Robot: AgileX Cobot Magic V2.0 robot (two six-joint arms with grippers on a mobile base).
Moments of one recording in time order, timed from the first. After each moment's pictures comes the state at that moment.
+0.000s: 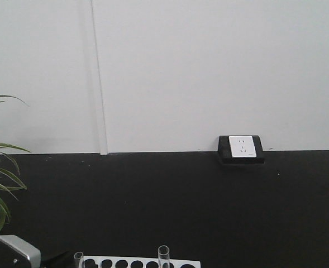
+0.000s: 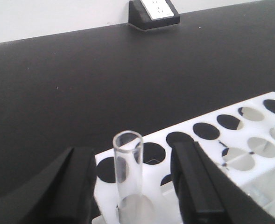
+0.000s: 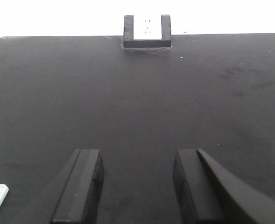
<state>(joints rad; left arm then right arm) -0.33 1.49 -0.35 0.24 -0.78 -0.26 0.06 0.64 -0.48 -0.07 0.31 0.08</state>
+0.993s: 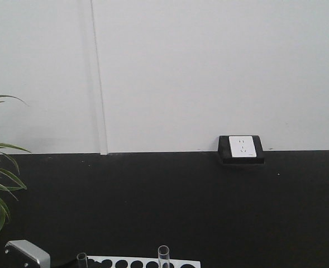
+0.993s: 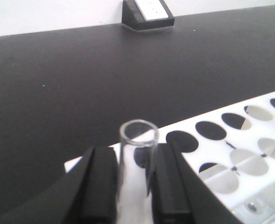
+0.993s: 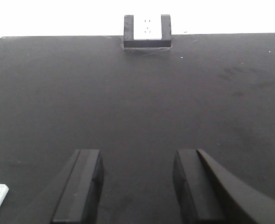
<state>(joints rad) -0.33 1.65 -0.36 0.24 -0.97 -0.26 0.06 0.64 -0.48 -0.07 0.31 0.08</state>
